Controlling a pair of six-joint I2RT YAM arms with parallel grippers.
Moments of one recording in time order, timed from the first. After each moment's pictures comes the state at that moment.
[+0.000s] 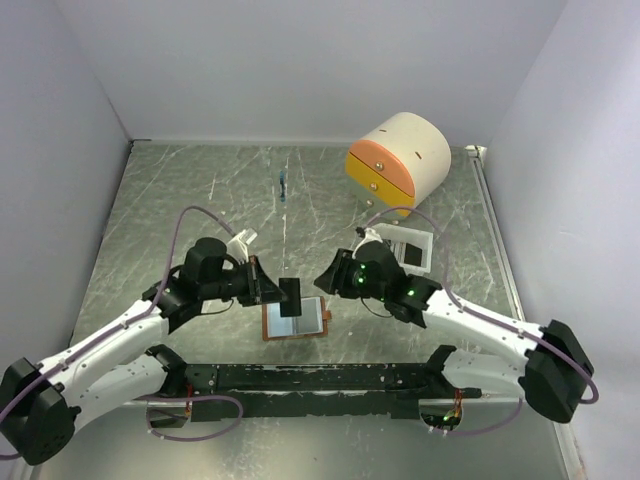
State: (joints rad) left arm -0.65 0.90 0.54 -0.13 0.50 -0.88; right arm 0.83 1.05 0.61 -0.09 0.02 0.88
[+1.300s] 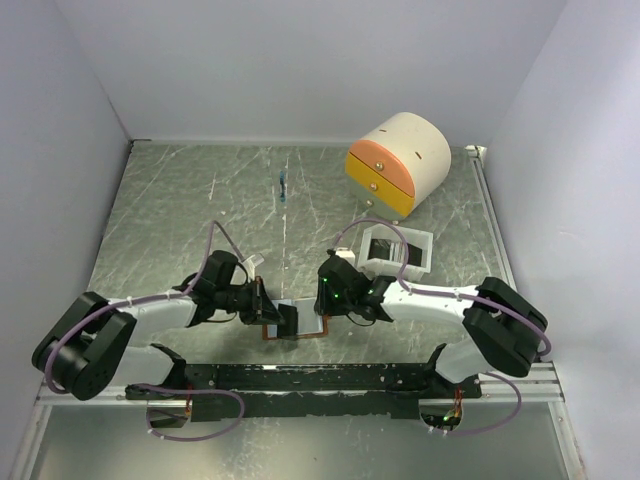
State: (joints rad) left arm -0.54 1.29 0.33 0.18 0.72 -0.85; right arm 0.96 1.43 0.65 -0.14 0.12 0.80
